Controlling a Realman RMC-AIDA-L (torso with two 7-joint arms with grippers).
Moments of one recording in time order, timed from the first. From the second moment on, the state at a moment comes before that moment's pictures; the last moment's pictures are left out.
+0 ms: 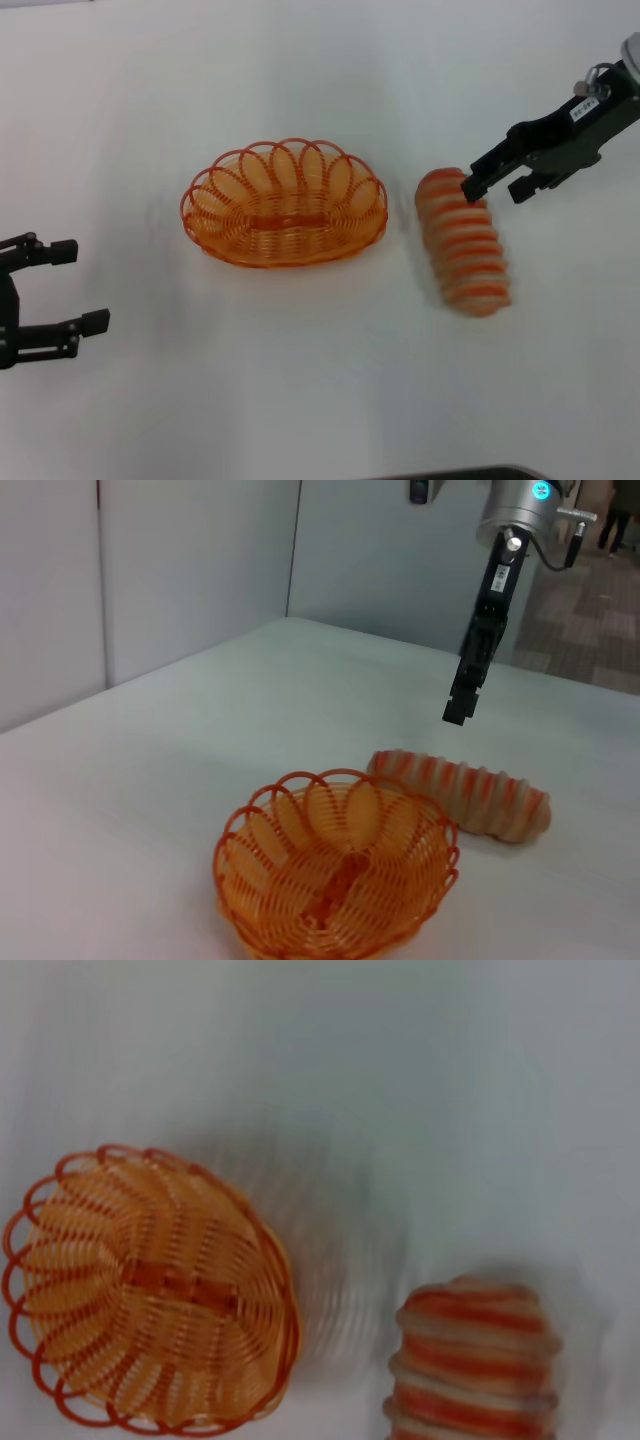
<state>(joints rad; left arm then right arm) -0.29 -2.12 0.46 1.02 2.23 1.90 -1.24 0.85 2.01 -0.73 -0.86 -2.74 -1.76 2.72</state>
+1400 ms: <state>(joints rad) -0.27 -2.15 0.47 0.95 2.25 1.88 -1.15 0.93 2.05 -0.96 -0.76 -2.80 -1.70 2.93</state>
